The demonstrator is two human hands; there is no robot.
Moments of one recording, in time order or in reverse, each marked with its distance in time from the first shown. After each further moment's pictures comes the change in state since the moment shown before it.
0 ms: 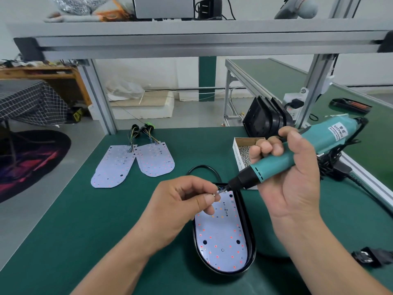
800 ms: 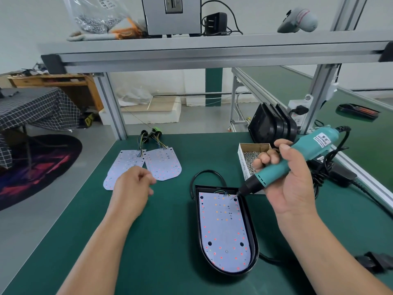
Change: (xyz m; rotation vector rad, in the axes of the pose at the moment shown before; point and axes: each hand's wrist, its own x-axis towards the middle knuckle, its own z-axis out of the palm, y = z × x) left_hand 0.032 -0.038 -0.099 0.579 0.572 -0.202; right_hand 0.020 0.006 -0.035 -0.128 0.084 0.047
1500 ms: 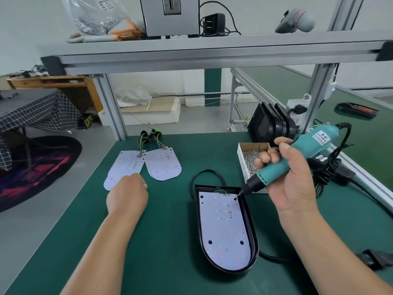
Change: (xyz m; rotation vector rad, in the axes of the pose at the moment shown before) left_hand 0.019 -0.017 0.007 0.656 0.017 -0.041; right_hand 0.006 -0.002 -0.008 -0.047 -0.040 -0.040
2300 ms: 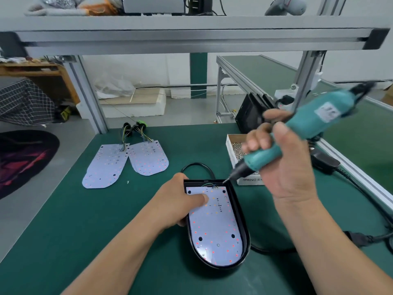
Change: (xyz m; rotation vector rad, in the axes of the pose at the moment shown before) left_hand -0.070 0.082 0.003 -0.659 -0.630 0.249; right_hand 0.001 -0.015 0.024 -0.128 -0.361 -0.096
